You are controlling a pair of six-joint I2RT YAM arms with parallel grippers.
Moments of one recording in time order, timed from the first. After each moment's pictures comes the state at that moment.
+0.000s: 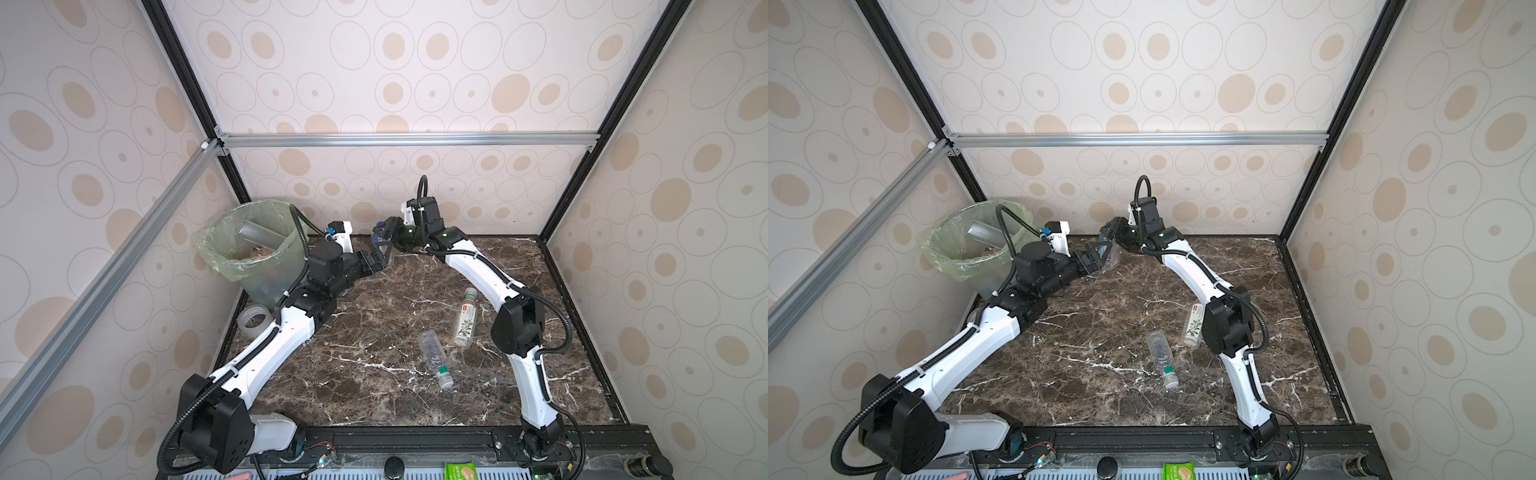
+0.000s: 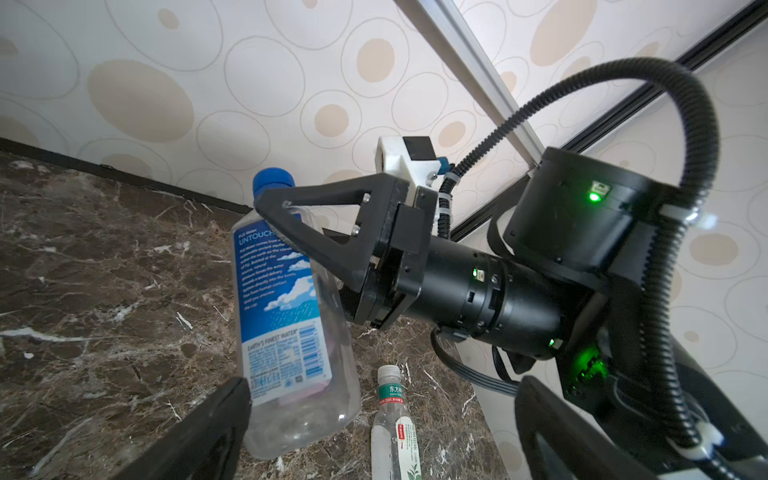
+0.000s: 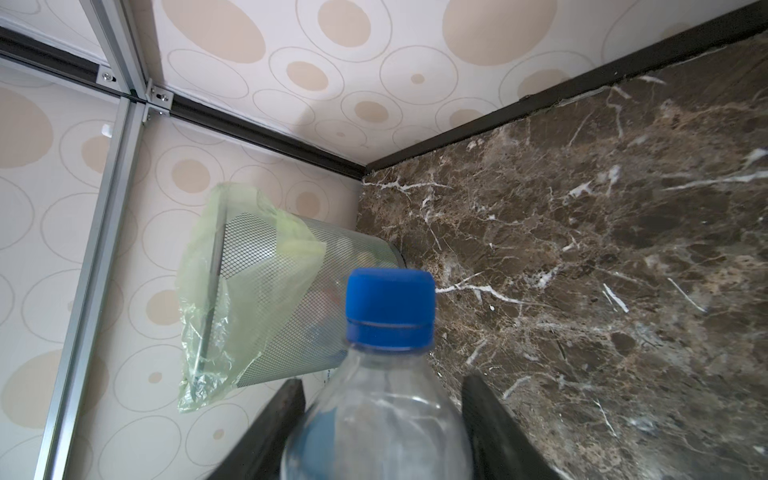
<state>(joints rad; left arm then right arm) -0.42 1.33 1.08 0.06 0.17 -0.75 0.56 2.23 2.20 -0.43 -0.38 0.93</state>
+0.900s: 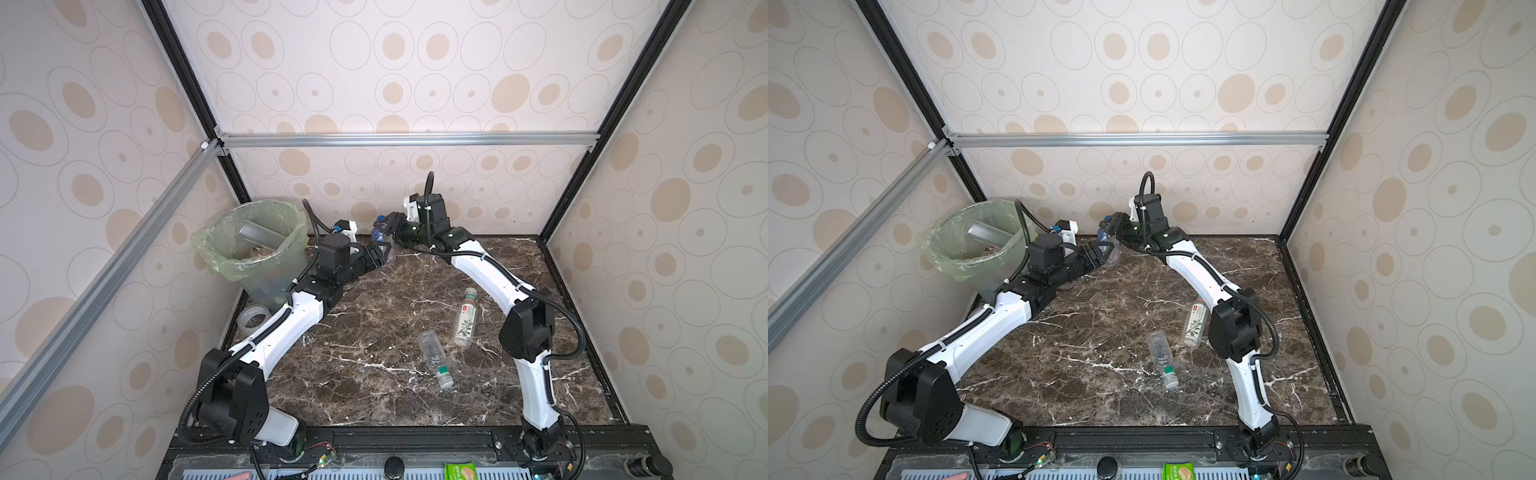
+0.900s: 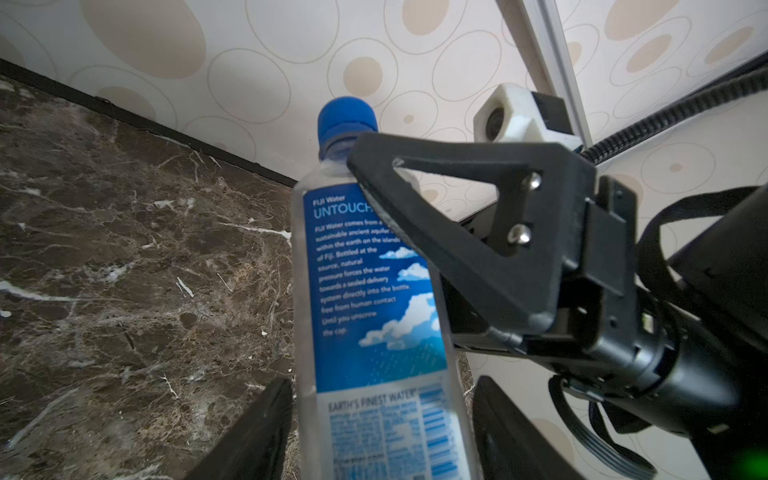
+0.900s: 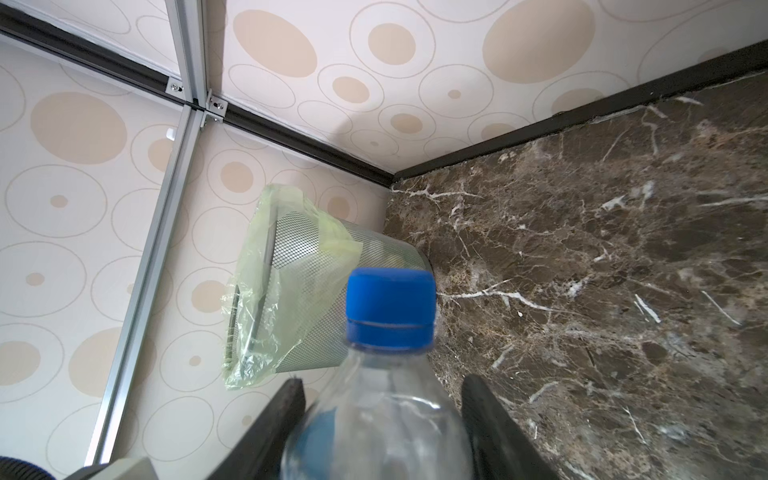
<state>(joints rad) -0.39 1.46 1.16 0.00 0.23 -0.80 0.56 2.15 2.12 -0.35 -0.39 0.94</state>
